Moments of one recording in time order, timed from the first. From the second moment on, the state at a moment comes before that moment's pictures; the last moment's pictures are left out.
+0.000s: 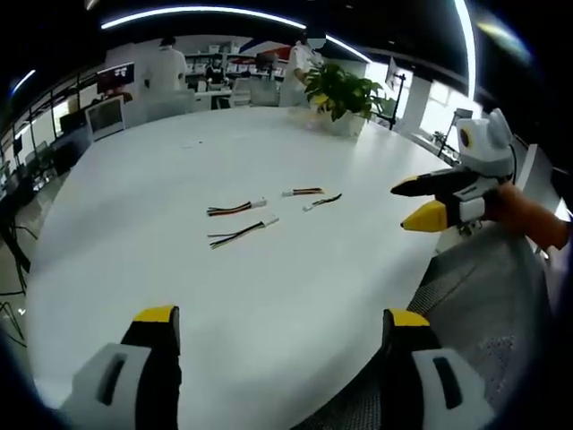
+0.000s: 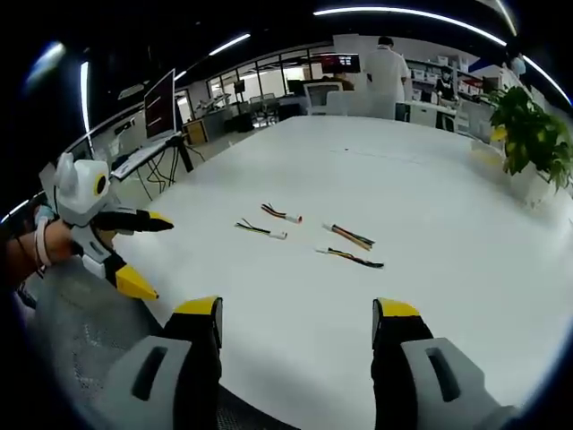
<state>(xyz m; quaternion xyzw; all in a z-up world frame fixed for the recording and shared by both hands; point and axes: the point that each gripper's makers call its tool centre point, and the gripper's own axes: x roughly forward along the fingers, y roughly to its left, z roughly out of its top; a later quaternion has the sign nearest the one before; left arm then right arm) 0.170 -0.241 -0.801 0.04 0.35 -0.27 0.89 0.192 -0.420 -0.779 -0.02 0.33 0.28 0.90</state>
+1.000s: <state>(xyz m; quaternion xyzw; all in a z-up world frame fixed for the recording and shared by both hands) 0.171 -0.240 -0.798 0.04 0.35 -0.27 0.90 0.192 -0.418 -0.776 -0.03 0.32 0.29 0.90</state>
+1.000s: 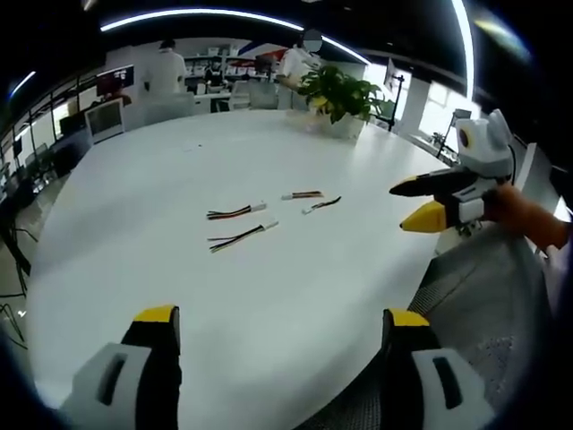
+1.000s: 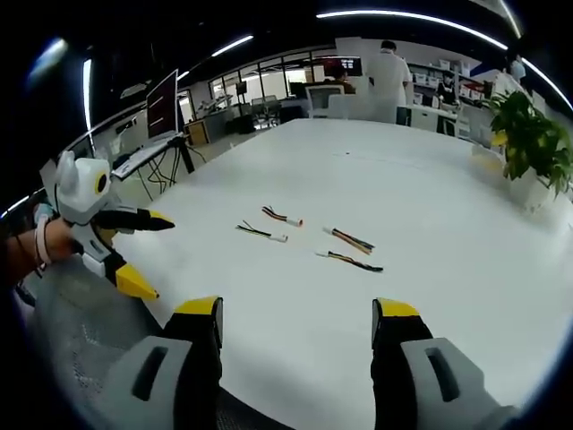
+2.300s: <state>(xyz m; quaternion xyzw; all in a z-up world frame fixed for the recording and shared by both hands) 0.171 -0.240 -0.797 0.04 0.35 -0.27 0.90 0.190 -0.417 -0.778 -0.03 0.33 0.29 0.90</state>
